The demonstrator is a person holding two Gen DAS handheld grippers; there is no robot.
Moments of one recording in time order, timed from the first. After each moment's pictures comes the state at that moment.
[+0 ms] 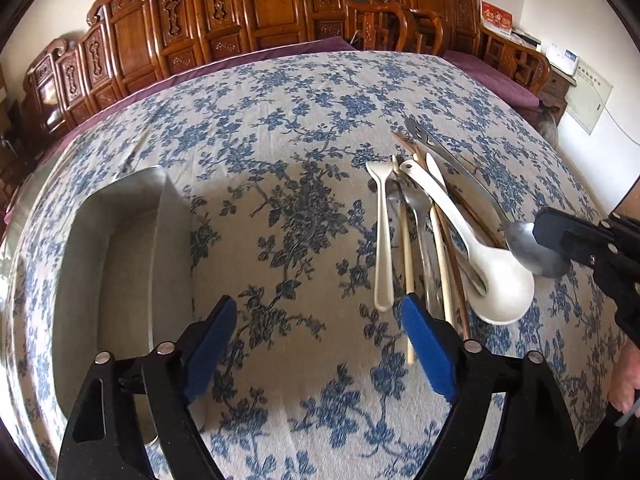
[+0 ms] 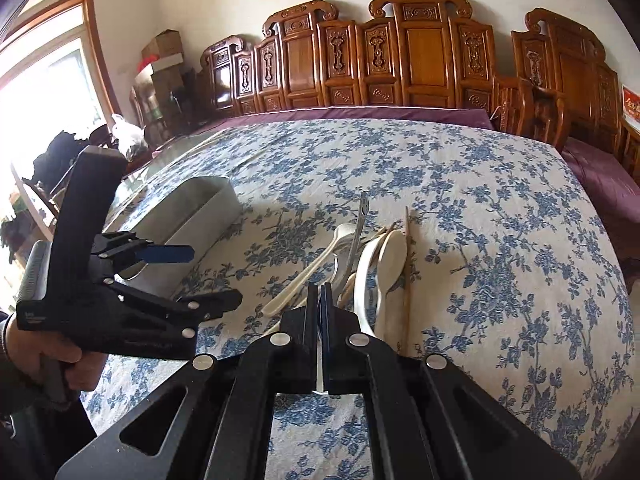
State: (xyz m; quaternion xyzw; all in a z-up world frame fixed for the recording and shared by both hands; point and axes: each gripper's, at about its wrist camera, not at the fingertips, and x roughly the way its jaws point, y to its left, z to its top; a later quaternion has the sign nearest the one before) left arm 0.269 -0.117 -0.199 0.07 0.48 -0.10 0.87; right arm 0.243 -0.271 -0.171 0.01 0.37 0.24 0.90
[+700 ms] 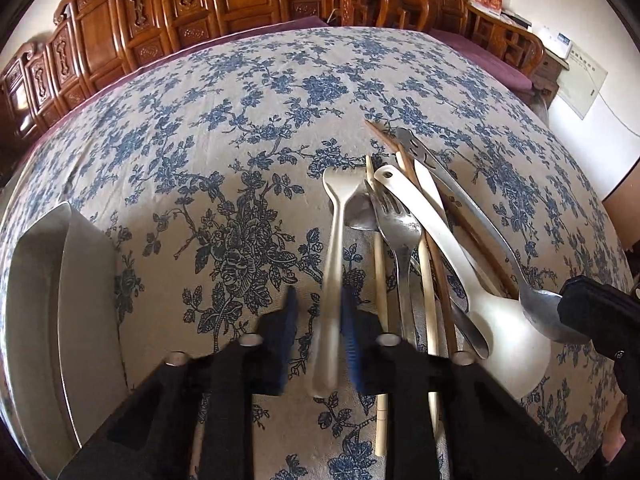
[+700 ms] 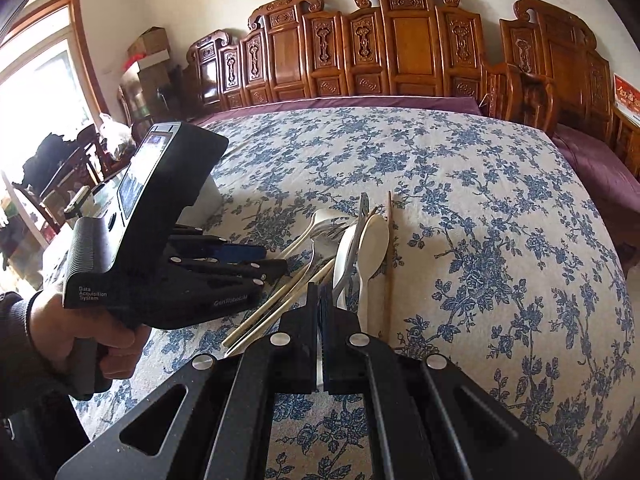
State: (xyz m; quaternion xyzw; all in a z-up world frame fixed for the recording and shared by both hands) left arm 0.317 -0.155 -0.228 0.08 0.51 -0.13 0.85; right arm 0.249 -0.279 -0.185 0.01 0.38 0.22 0.90
